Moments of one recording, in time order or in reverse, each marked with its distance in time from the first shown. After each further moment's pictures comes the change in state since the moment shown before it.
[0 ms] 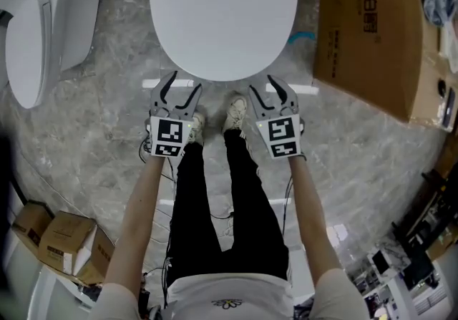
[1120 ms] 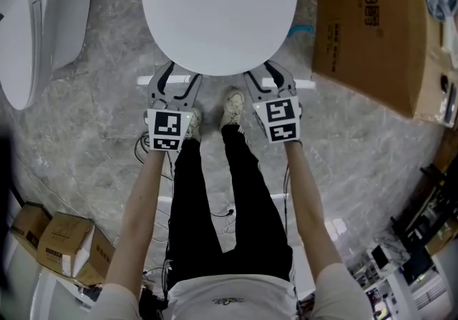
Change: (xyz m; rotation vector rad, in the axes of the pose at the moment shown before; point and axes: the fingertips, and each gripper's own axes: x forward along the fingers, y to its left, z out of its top) left arm 0.018 0.003 0.010 -0.047 -0.071 0.021; right arm 0.030 -0.012 0.006 0.055 -0.008 -0.003
